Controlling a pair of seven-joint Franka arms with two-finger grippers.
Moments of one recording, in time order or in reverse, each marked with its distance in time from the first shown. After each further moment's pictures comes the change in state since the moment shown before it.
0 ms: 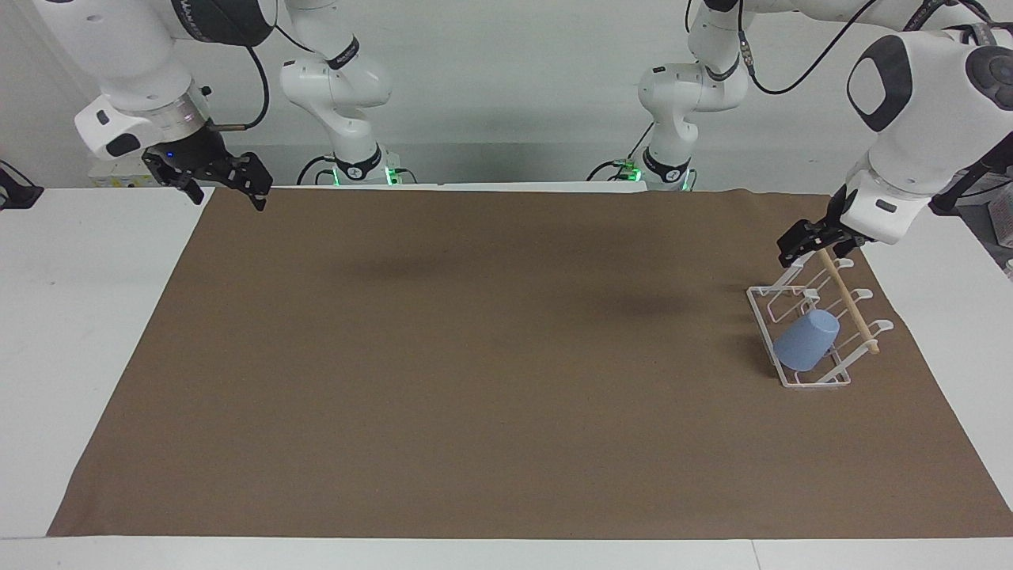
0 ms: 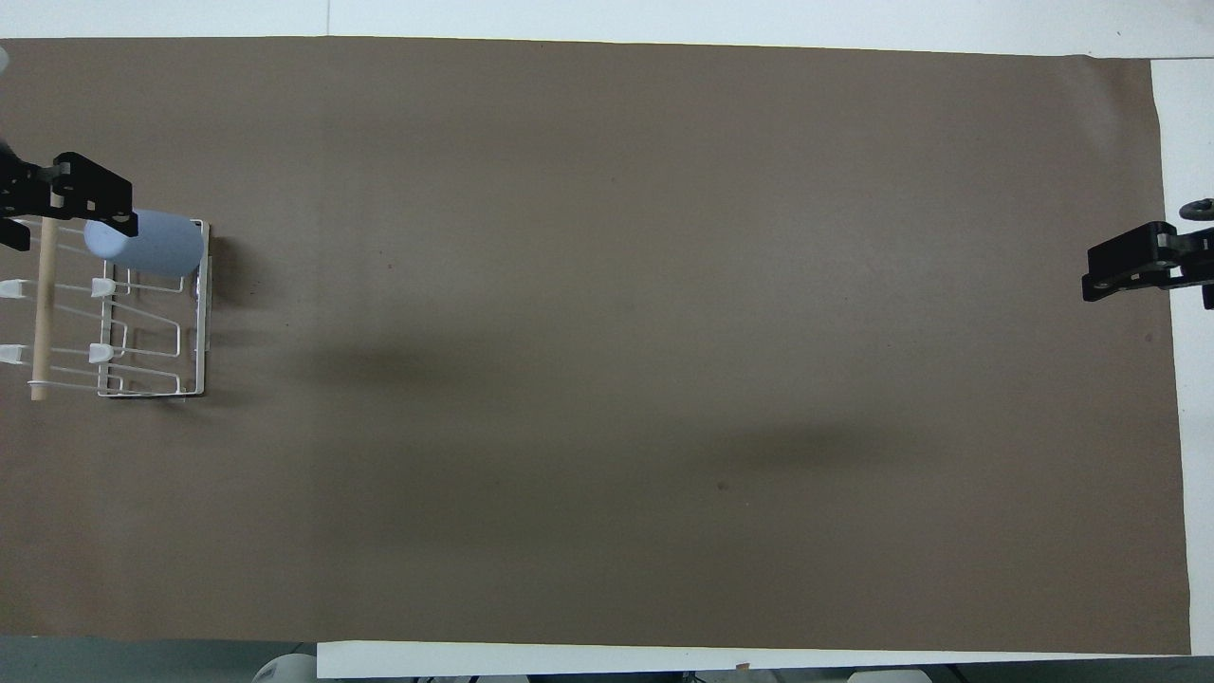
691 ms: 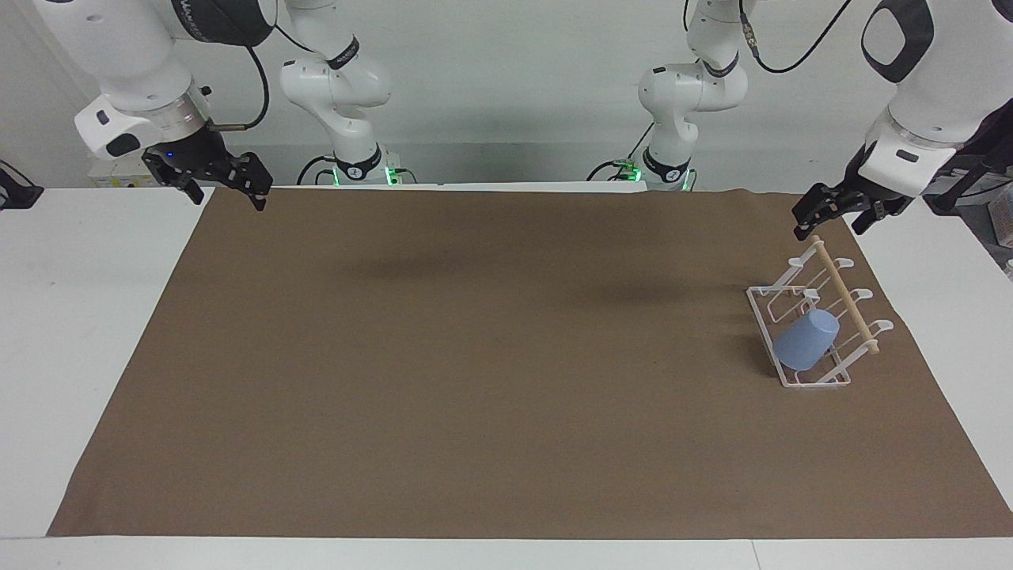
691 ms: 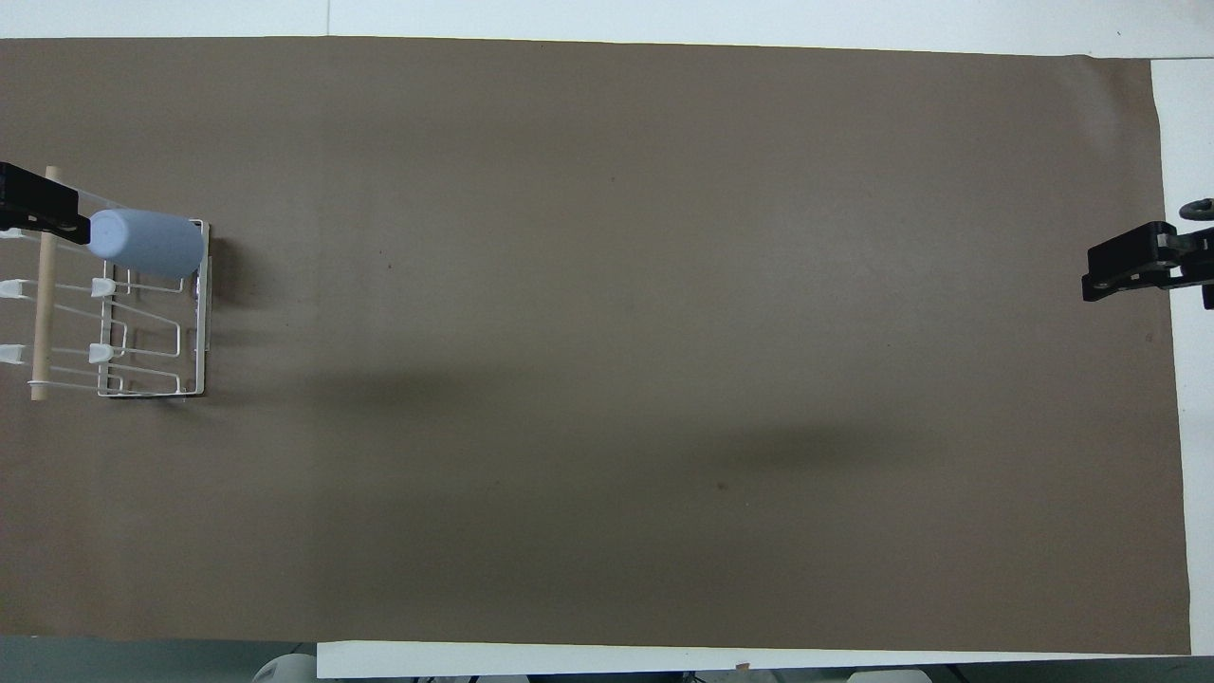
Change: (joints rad) left arm 0.009 -0.090 -0.006 -0.025 -0.006 -0.003 0.054; right arm 0.000 0.000 0.000 0.000 0.000 0.000 0.000
